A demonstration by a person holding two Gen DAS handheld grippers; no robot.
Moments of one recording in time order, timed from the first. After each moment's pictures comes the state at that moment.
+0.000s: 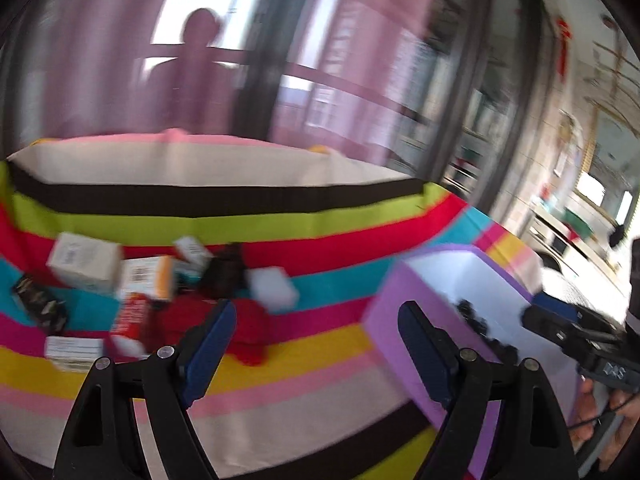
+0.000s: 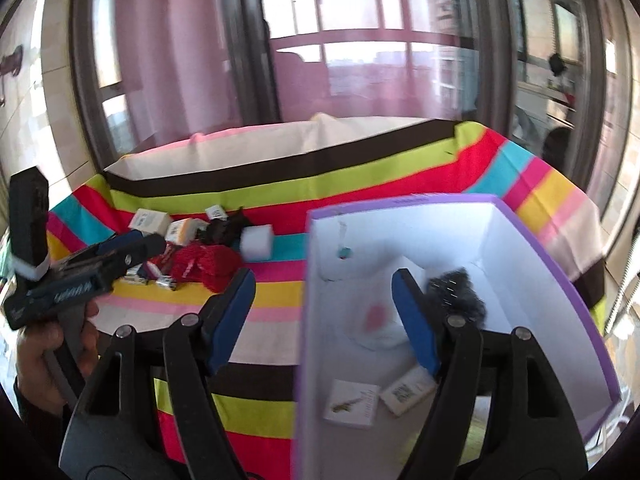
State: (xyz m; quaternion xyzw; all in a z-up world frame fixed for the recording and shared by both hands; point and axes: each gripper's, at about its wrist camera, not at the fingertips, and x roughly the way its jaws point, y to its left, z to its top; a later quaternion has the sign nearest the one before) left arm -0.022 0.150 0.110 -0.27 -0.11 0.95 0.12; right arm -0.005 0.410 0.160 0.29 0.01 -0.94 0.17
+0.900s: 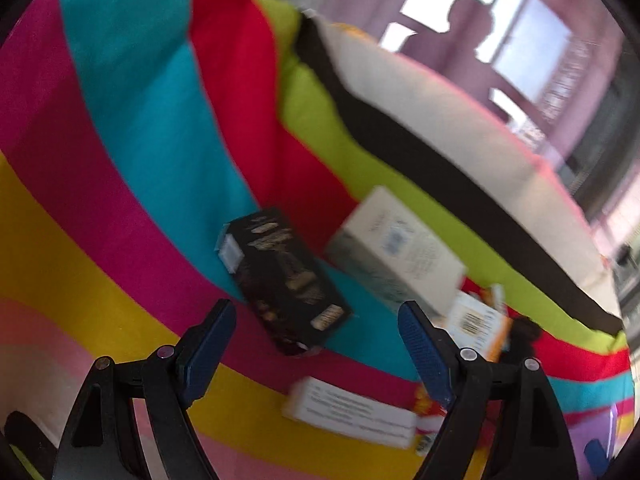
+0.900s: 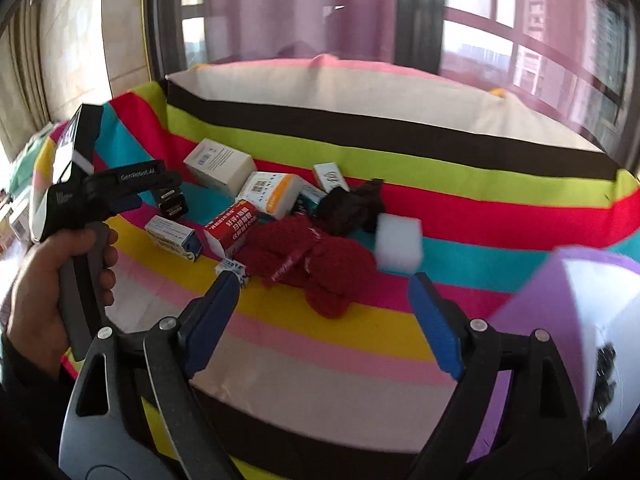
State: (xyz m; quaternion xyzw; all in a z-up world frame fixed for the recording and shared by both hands) left arm -0.074 -0.065 0.023 -0.34 -0.29 0.87 -0.22; right arm -0.063 0.228 0.093 0.33 0.12 -0.89 0.29
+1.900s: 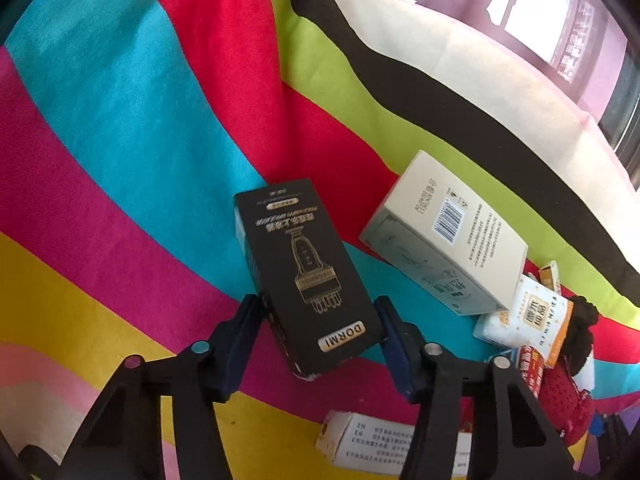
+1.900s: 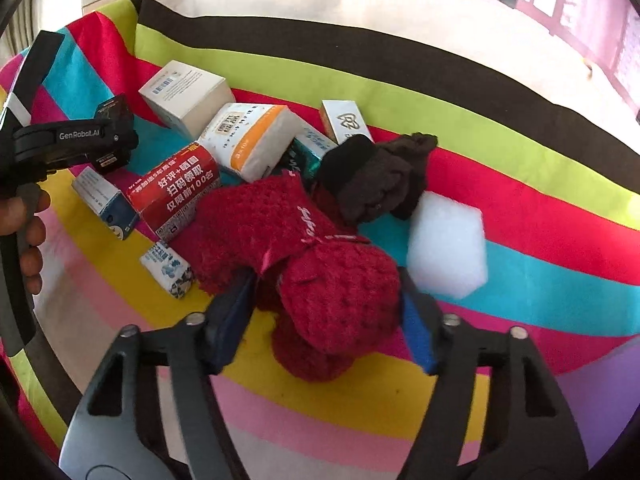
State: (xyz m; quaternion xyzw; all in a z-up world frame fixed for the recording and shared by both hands) left arm -0.090 -0.066 -0.002 -0.39 -0.23 0.86 -0.24; right arm -0.129 0.188 0.023 0.39 0.19 -0.85 0.29
